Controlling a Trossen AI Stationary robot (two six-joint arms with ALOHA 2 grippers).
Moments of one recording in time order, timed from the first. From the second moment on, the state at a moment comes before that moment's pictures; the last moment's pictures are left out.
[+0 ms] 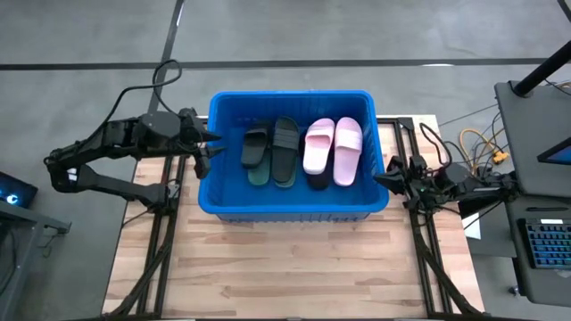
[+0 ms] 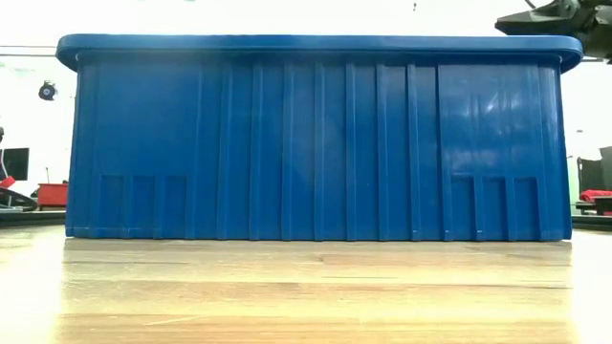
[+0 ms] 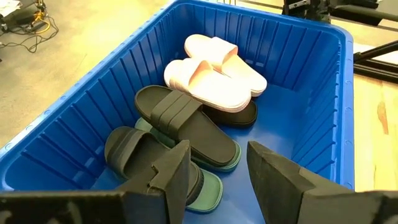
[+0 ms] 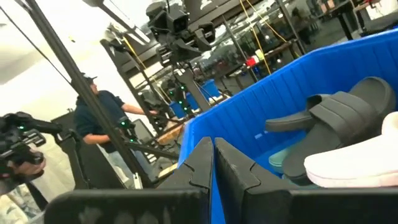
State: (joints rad) left arm 0.12 0.95 1.38 -0.97 -0.27 -0.18; right arm 0.11 0.00 0.18 0.00 0.18 0.50
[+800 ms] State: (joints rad) left arm 0.12 0.95 1.38 -0.95 -0.27 -0.18; right arm 0.11 0.00 0.07 0.24 0.16 0.38
